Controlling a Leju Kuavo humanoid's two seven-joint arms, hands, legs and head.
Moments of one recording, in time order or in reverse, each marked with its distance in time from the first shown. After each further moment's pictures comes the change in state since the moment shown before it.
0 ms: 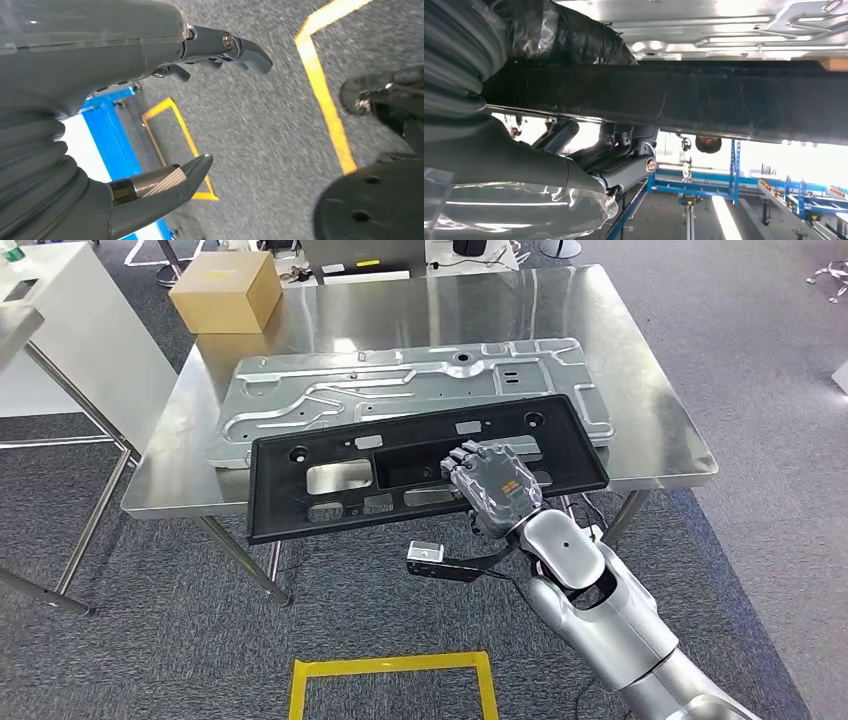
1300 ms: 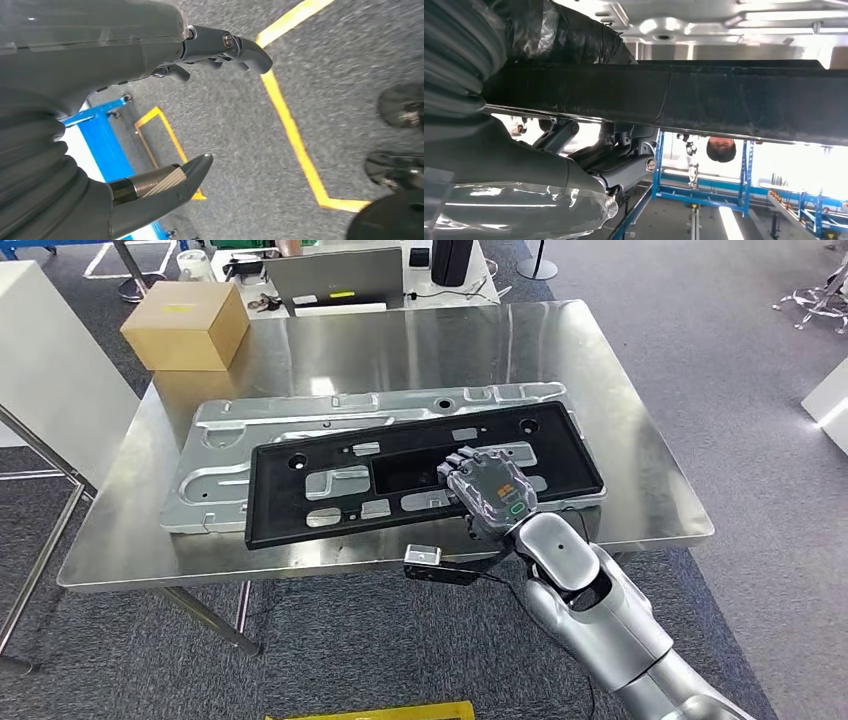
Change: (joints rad) left arm 0.005 -0.004 0.004 -0.001 0.000 -0.006 -0.001; right arm 0.002 0.011 0.005 0.023 -0.009 0.009 -0.002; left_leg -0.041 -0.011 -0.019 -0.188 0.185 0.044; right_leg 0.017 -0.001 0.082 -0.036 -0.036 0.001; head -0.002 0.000
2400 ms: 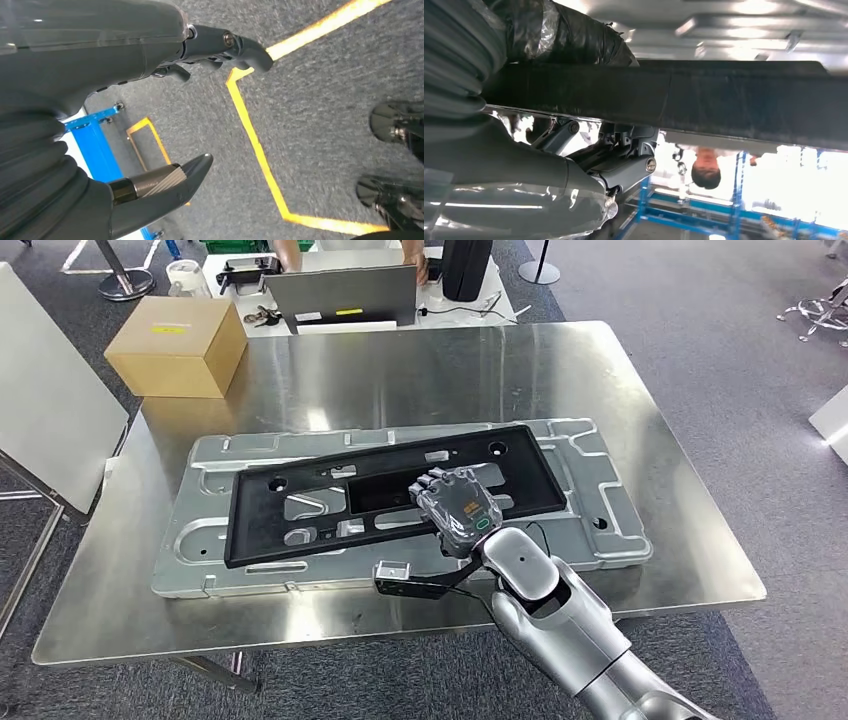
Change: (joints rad) left arm -0.020 0.076 0.025 0.109 0.000 0.064 0.026; right arm 0.027 0.098 0.020 0.153 0.044 -0.060 0.001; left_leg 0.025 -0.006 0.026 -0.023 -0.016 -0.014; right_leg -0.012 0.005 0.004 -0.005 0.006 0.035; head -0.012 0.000
